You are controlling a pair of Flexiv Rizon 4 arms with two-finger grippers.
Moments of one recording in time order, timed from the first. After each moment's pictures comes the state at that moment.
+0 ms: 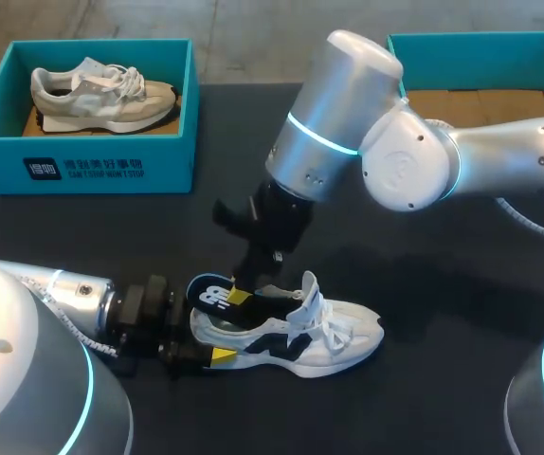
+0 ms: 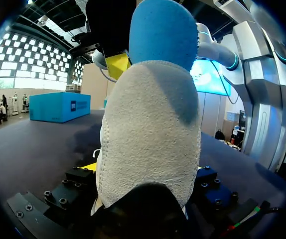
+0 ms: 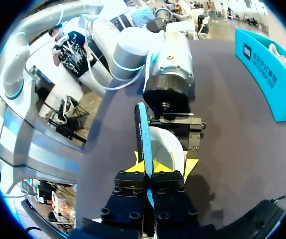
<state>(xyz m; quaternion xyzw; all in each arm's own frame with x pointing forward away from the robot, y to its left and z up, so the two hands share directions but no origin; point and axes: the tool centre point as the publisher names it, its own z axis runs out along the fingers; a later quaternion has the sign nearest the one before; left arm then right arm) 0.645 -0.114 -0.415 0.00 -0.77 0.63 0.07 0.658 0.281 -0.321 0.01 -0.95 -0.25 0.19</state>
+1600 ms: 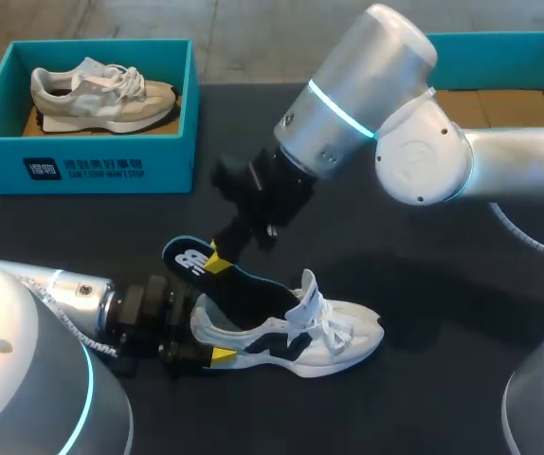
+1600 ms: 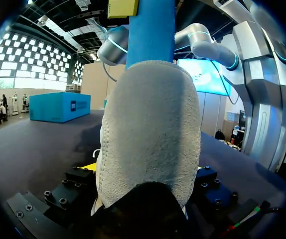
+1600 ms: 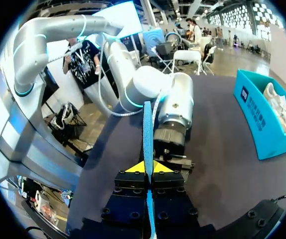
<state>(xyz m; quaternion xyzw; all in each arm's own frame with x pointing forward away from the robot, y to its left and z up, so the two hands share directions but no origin) 0.645 -0.114 -0.415 0.00 -0.77 0.63 0.07 0.670 0.310 -0.250 0.05 -0.92 -0.36 0.15</state>
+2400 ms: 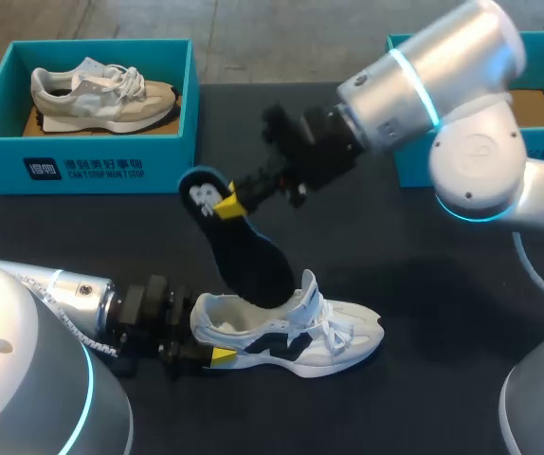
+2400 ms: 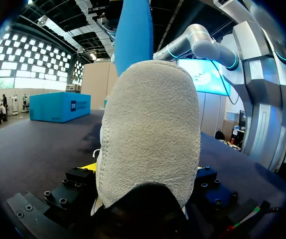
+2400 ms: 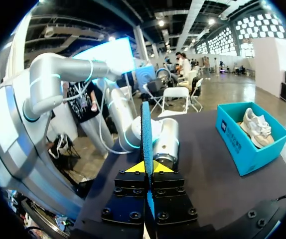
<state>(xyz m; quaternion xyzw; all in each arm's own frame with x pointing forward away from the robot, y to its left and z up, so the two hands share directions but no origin) 0.645 -0.114 -0.415 0.00 -0.77 0.63 0.07 0.694 0.287 -0.164 -0.01 -0.85 -0.51 0.12</state>
